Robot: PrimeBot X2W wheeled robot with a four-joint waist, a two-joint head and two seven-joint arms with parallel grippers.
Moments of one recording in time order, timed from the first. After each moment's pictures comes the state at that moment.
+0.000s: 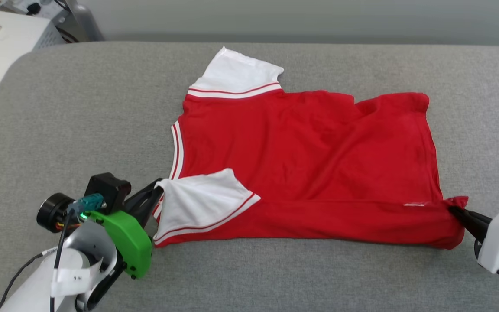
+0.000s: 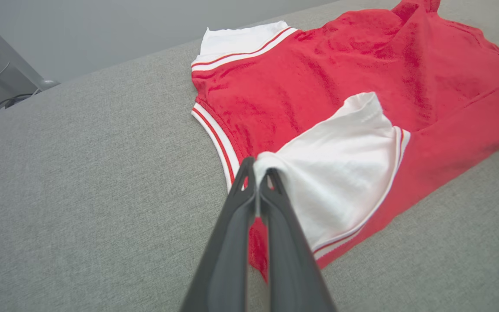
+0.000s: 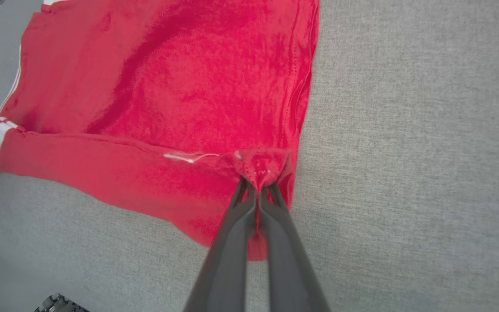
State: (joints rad) left arm -0.29 0.62 -0.53 0.03 -0.58 -0.08 0.11; right arm -0.09 -0.49 0.04 -0.03 0.77 0.13 0.65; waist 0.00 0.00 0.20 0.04
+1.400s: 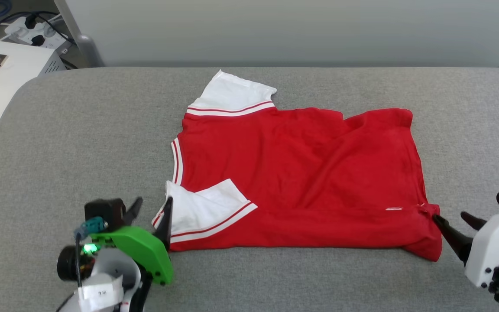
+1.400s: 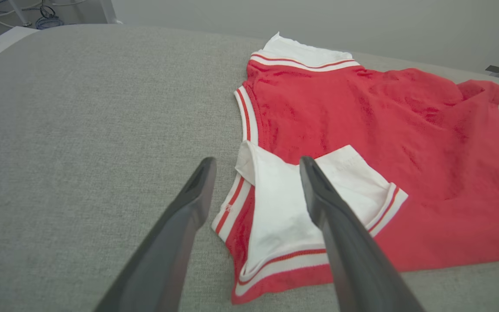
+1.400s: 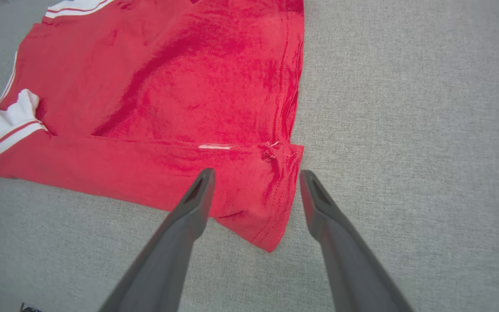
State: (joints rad) left arm -0.22 0.41 -0.47 0.20 -0.69 0.19 -0.03; right arm -0.06 -0.41 0.03 -0.04 0.60 0.13 0.59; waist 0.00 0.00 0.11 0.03
